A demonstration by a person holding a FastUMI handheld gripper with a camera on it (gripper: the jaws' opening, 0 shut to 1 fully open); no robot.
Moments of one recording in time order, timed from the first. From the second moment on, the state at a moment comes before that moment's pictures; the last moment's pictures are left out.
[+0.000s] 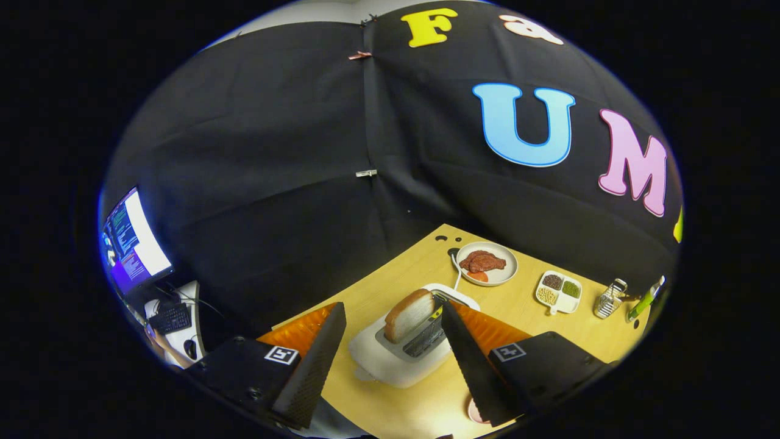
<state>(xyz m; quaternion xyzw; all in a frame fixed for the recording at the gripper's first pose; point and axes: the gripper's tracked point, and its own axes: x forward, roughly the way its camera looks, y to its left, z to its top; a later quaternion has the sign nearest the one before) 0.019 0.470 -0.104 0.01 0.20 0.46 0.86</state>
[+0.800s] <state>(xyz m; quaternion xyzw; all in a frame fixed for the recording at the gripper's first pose) 0.081 0.537 -0.211 0.03 0.35 0.33 0.87</state>
